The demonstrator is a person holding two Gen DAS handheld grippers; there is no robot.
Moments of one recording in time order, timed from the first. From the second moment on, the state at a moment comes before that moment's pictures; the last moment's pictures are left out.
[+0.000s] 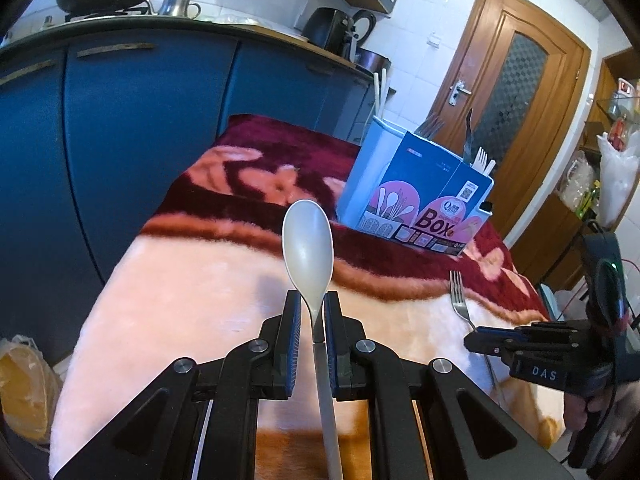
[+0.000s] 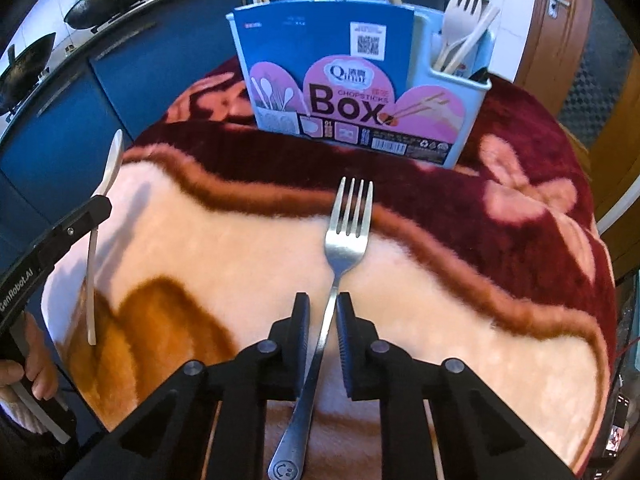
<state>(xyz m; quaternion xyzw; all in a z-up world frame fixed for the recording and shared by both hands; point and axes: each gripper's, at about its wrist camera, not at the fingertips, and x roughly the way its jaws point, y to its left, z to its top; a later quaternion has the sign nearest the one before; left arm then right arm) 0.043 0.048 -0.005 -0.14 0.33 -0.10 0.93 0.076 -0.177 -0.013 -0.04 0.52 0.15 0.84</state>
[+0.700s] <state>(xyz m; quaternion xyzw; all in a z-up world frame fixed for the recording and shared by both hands) 0.030 0.033 0.020 -0.13 0.28 -0.14 0.94 0.055 -0.228 0.011 0.10 0.44 0.19 0.87</state>
